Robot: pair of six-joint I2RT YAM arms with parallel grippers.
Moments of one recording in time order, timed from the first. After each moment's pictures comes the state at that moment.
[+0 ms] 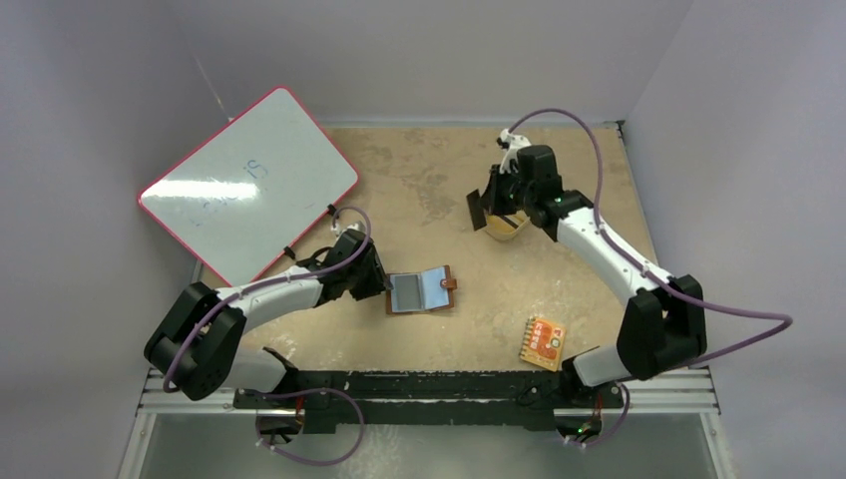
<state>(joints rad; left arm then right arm) -0.61 1.36 0.59 -0.17 -0.01 -0.91 0.35 1.48 1.18 -0.35 -0.13 0.23</state>
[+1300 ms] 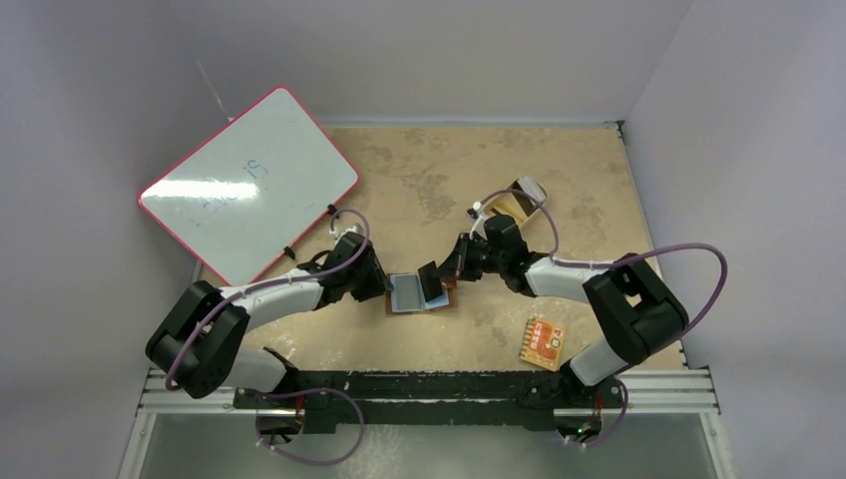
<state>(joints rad) -0.61 1.37 0.56 -0.11 0.00 -0.96 0.56 1.55 0.63 0.30 -0.44 0.79</state>
